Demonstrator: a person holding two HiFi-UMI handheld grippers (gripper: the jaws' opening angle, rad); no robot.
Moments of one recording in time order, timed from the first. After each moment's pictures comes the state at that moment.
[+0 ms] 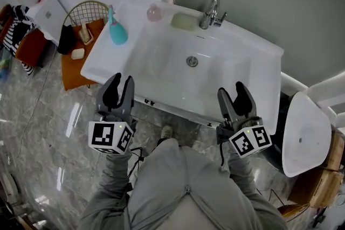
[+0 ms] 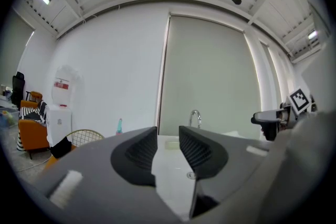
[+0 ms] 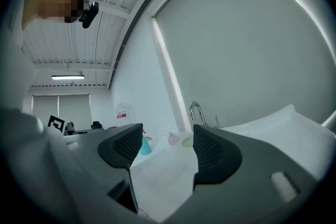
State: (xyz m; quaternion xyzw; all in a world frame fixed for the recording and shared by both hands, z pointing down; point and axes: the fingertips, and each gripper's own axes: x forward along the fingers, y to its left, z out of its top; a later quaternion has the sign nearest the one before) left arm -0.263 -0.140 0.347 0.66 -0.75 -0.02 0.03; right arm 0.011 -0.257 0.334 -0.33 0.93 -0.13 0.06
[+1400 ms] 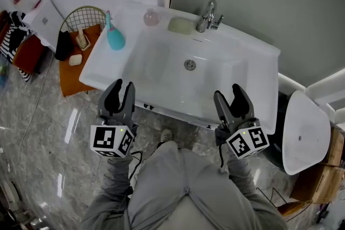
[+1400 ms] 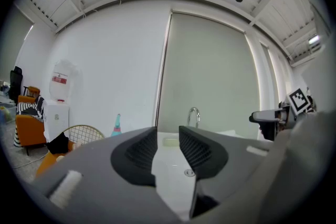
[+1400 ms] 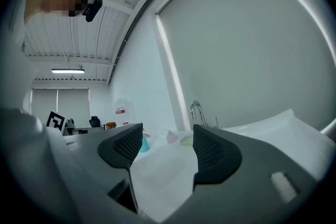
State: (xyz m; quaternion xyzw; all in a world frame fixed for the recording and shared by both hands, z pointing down) left arm -0.265 -0.142 0.357 0.67 -0.74 -0.02 0.05; right arm 0.003 -0.252 0.334 -0.34 0.93 -0.11 0.04
